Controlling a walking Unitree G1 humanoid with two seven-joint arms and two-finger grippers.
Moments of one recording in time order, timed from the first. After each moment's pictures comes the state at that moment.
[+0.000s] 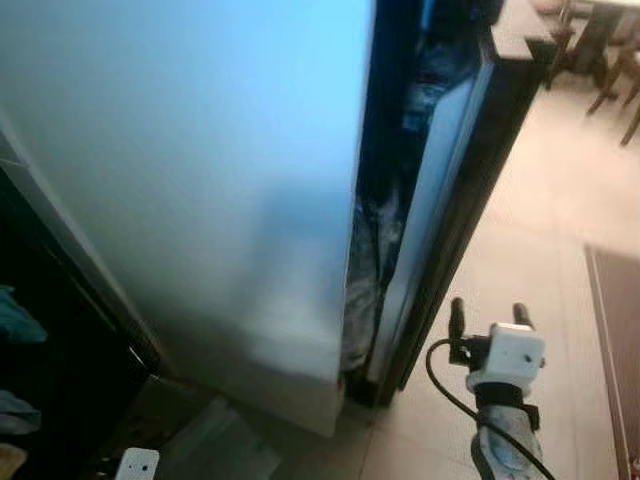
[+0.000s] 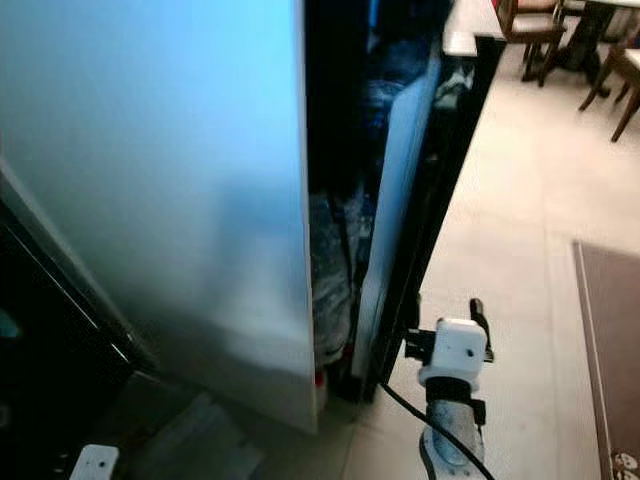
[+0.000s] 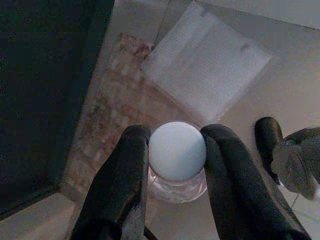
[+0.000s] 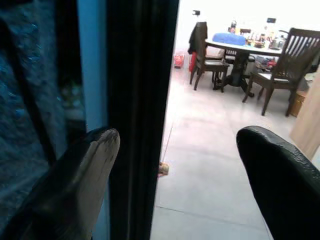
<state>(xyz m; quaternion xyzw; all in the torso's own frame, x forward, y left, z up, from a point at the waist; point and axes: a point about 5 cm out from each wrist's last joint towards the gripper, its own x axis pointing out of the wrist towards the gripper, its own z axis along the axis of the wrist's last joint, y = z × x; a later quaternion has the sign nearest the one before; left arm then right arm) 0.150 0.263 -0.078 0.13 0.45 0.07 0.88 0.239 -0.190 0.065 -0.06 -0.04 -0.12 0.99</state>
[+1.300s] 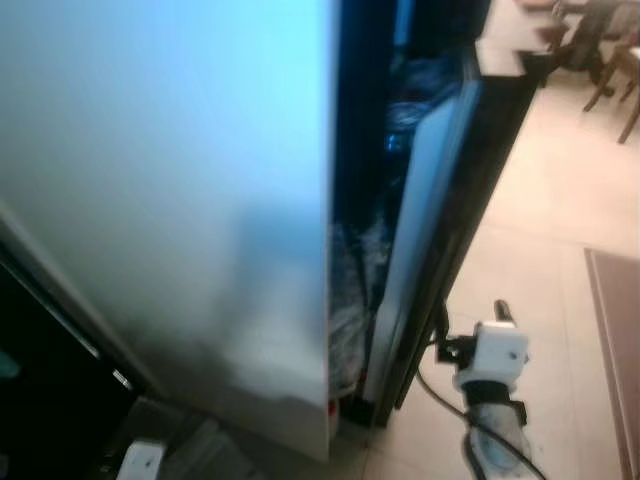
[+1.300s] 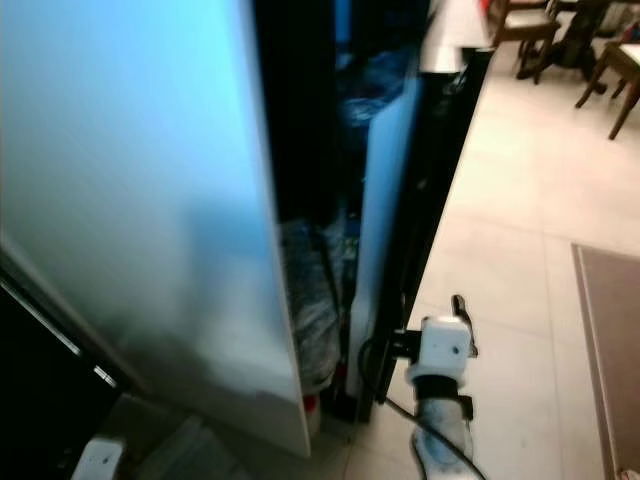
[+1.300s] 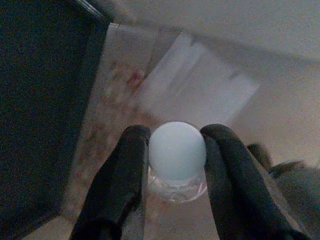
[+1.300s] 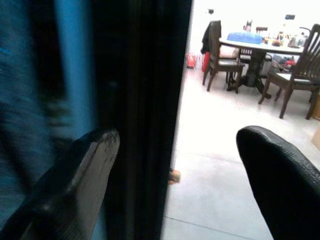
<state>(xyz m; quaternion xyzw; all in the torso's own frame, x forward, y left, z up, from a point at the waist) 0.161 0.250 -0.077 0.12 0.44 0.05 0.89 0.241 -0.184 0.063 -0.07 -0.03 -0.09 0.99</state>
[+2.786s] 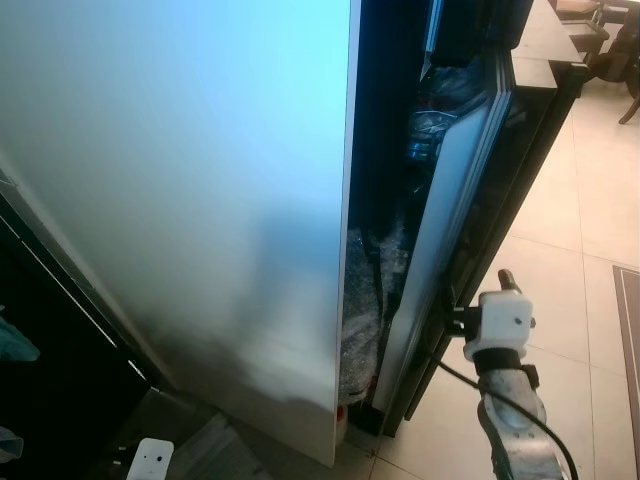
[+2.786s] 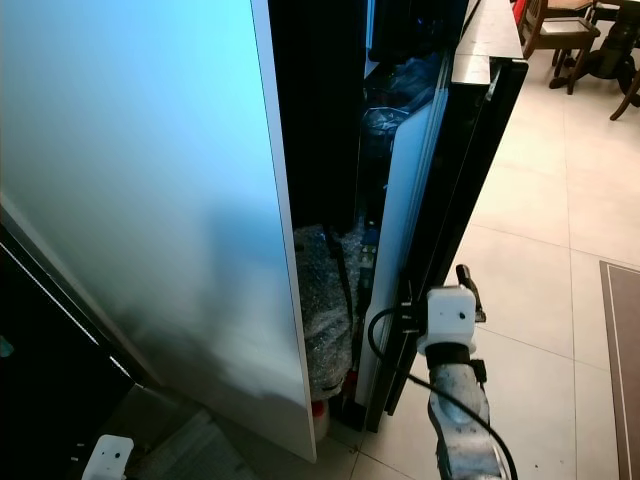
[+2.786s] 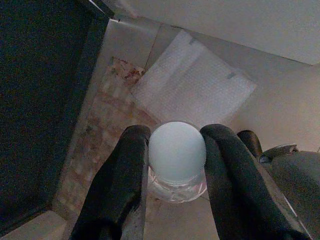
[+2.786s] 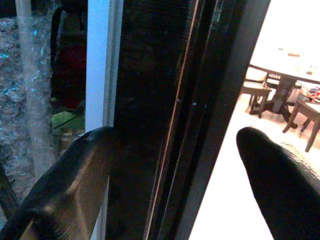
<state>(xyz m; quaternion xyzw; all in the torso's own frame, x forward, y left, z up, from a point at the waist) 0.162 0.249 -0.078 0.13 0.44 0.04 0.89 0.276 -0.196 0.084 -0.10 -0.05 -0.05 0.99</state>
